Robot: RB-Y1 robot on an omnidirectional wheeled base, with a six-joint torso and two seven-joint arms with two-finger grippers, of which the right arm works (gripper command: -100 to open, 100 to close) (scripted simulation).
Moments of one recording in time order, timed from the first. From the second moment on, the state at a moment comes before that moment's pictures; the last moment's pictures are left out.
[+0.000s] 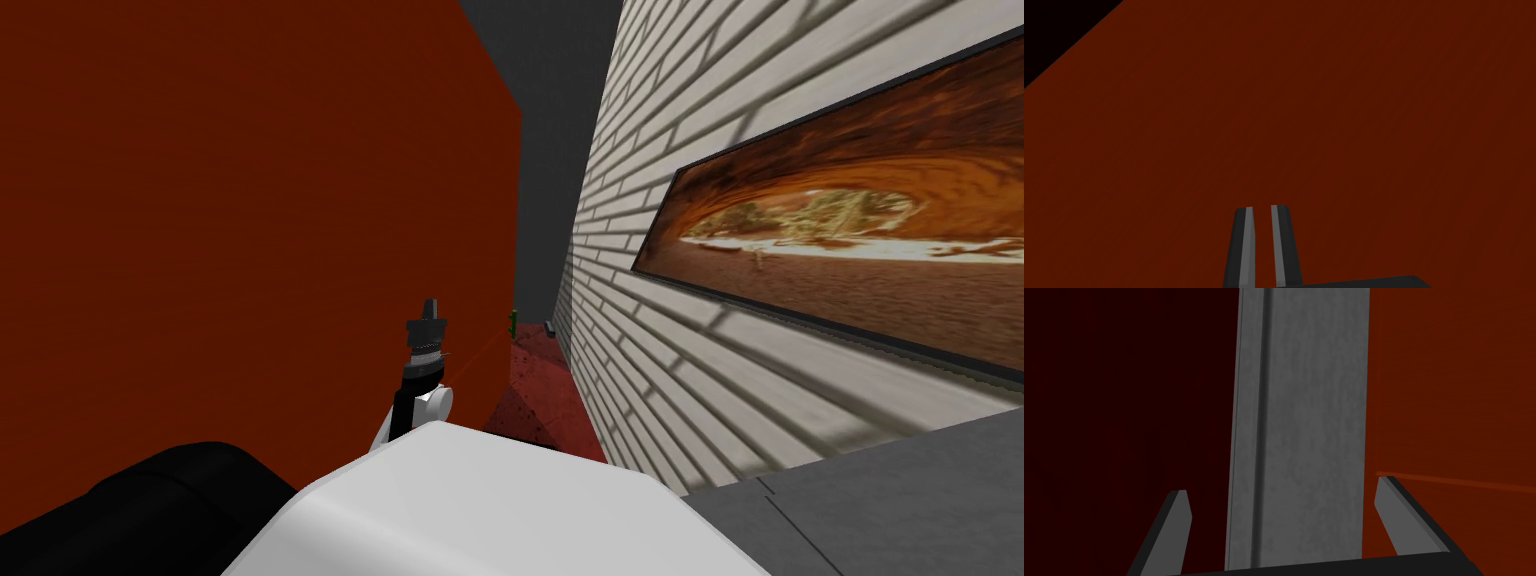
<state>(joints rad) 0.62 -0.50 -0.13 -0.68 0.58 -1.17 1.02</state>
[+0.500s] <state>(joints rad) 0.64 -0.50 -0.14 -0.67 0.56 -1.17 0.98</state>
